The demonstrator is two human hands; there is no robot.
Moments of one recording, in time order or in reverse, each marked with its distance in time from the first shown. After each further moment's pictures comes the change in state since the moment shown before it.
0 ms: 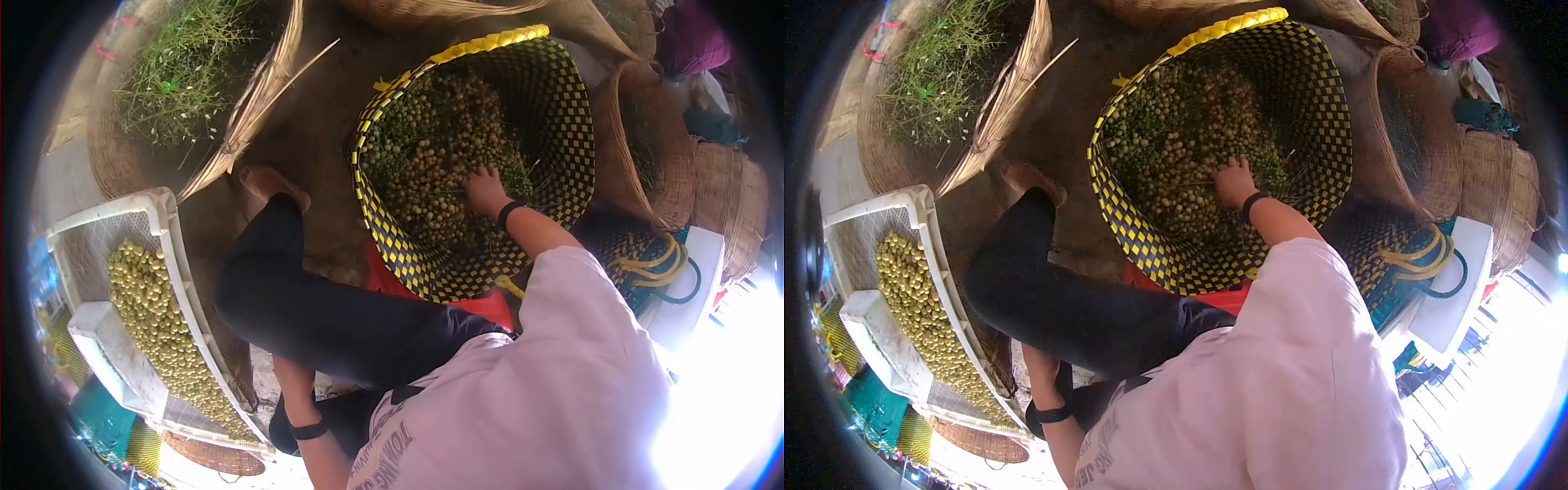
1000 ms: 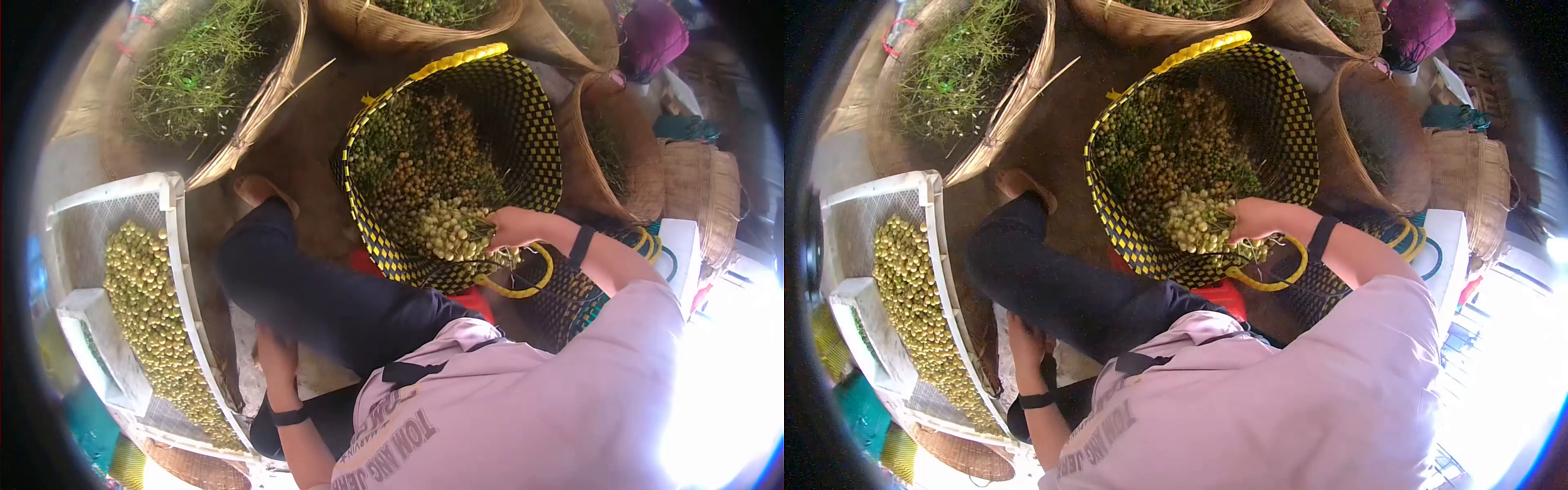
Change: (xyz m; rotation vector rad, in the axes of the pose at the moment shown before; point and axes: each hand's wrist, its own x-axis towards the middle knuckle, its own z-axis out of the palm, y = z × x) left_hand 0.003 -0.020 0.000 -0.101 0.032 0.089; right_hand -0.208 0.013 -0.123 0.479 -0.344 -0.122
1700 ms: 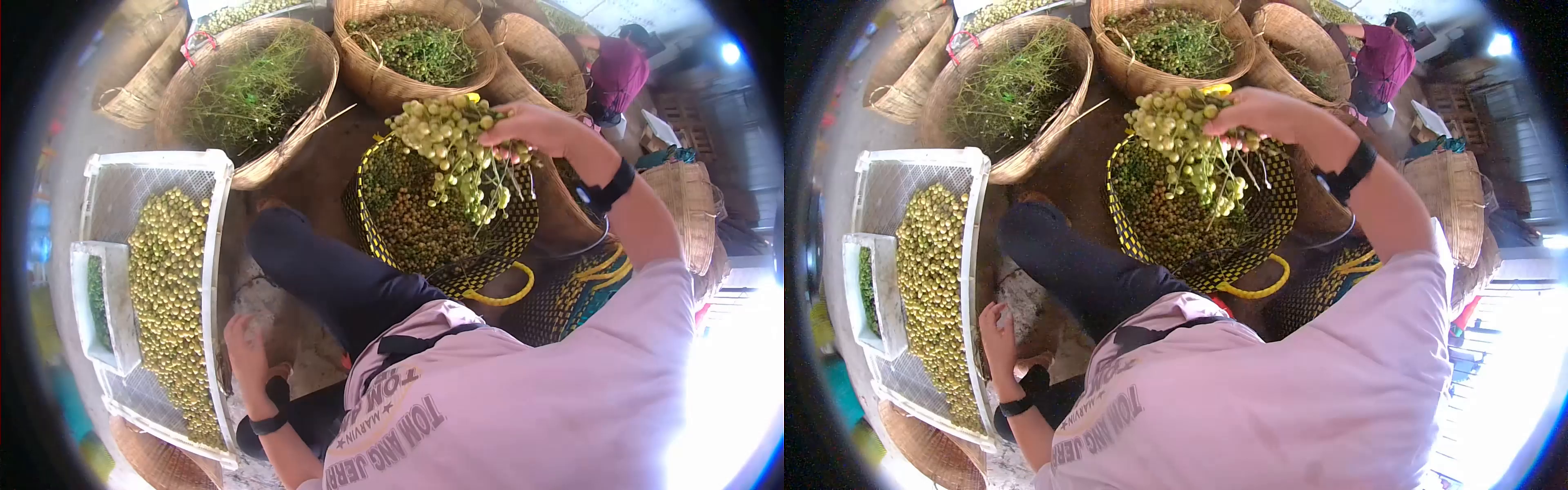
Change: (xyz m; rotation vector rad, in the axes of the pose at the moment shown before) left_hand -0.076 -0.011 -0.070 -0.119 0.311 -0.072; right_hand -0.187 -0.093 -0.103 0.336 0.586 -0.279
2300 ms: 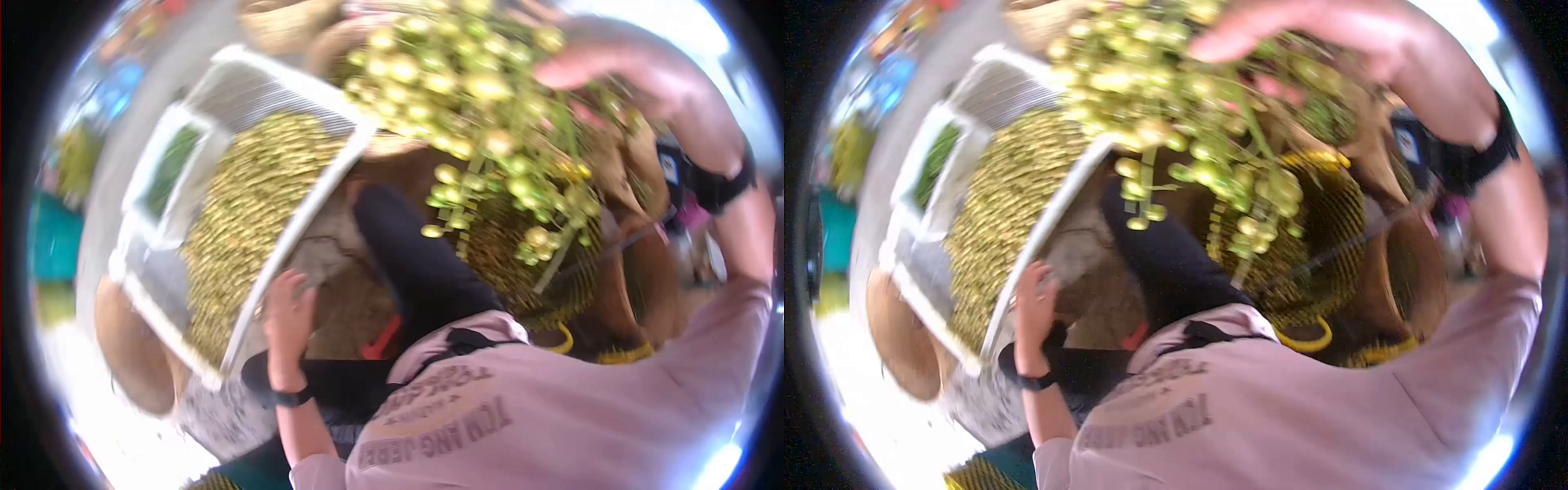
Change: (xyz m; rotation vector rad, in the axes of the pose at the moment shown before) left_hand -0.057 0.008 -0.052 -0.200 0.243 -0.038; right_hand -0.092 -0.308 0.076 0.145 -0.204 -0.341
